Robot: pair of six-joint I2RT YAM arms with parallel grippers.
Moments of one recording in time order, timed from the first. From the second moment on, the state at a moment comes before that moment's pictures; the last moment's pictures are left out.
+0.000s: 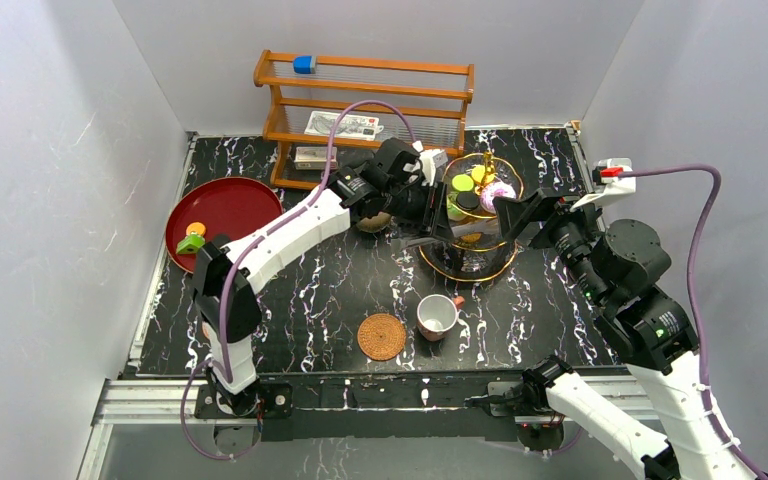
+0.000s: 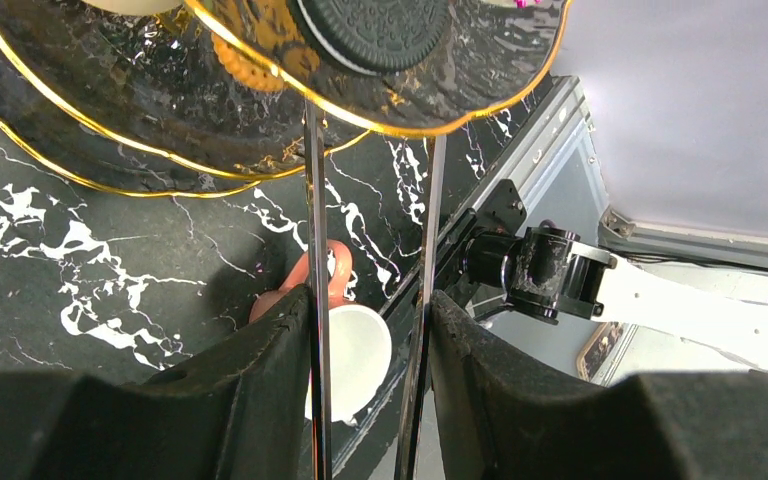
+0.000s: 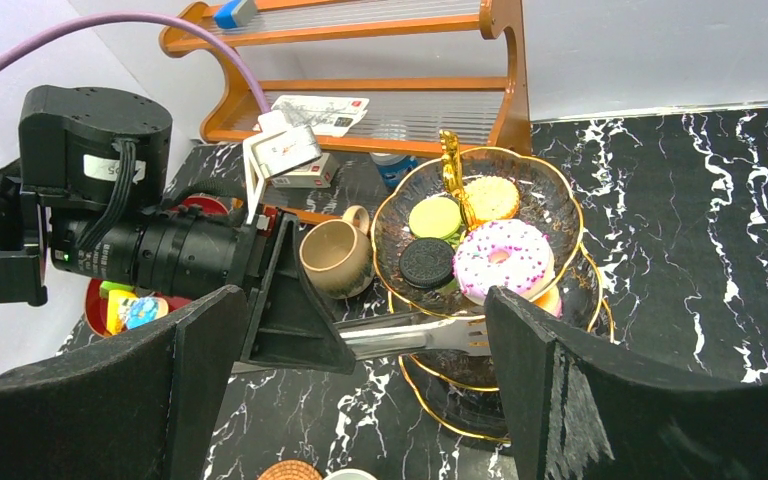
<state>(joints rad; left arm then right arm) -0.82 1.83 1.75 -0.67 0.43 -0.53 0.56 0.67 1.18 -0.56 0.22 0.34</state>
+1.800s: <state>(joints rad) -0.83 1.79 1.77 -0.78 0.30 -0.48 0.57 0.67 1.17 -0.53 0.21 0.34</state>
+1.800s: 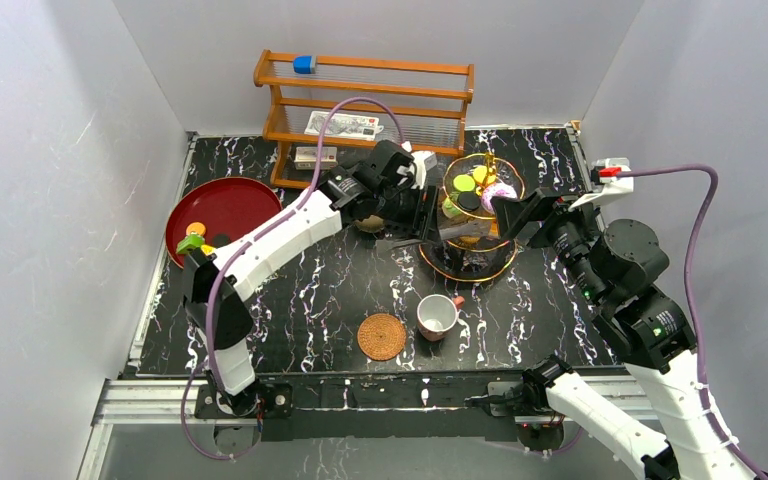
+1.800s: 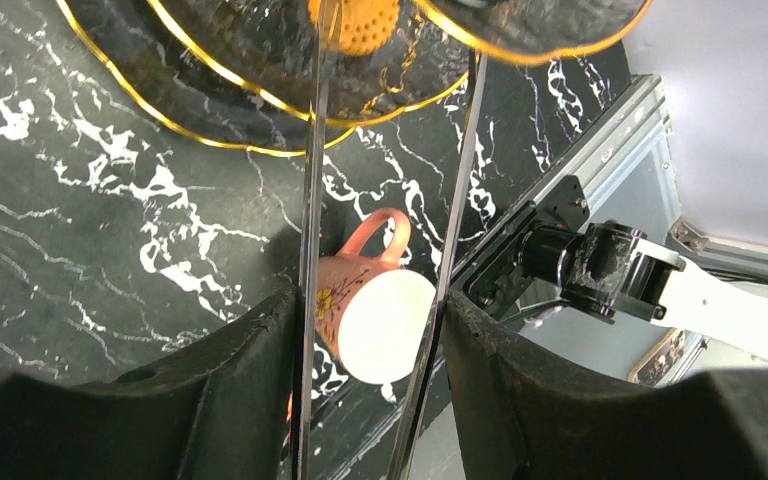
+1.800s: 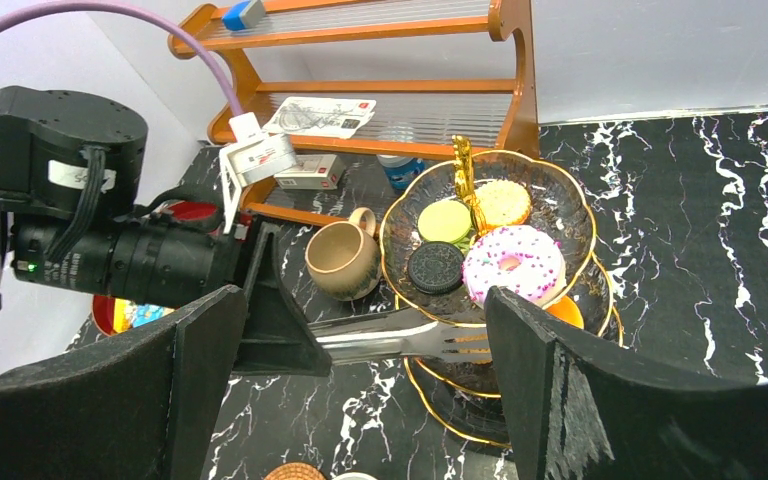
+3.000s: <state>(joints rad) -0.83 1.43 1.65 -1.05 -0.20 -0.48 0.57 0.65 1.17 -0.56 0.17 0.37</state>
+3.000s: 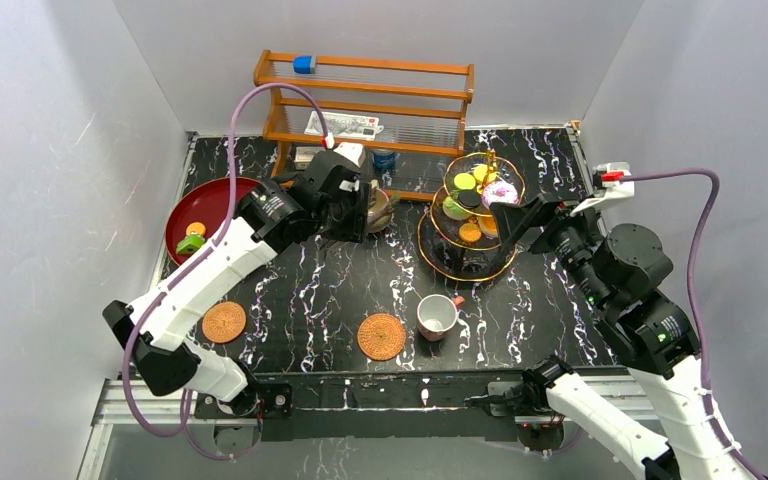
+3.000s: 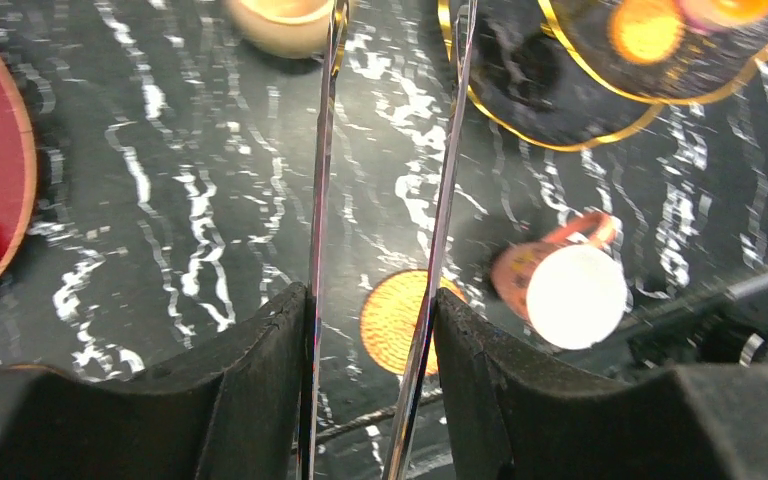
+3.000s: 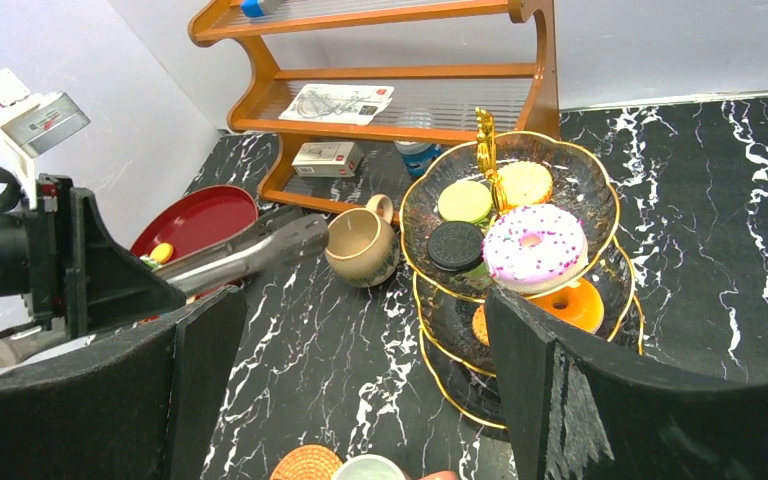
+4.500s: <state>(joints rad) 0.07 1.59 1.33 -0.91 -0.38 -0.35 0.57 0.63 1.08 -0.48 -0.08 0.39</state>
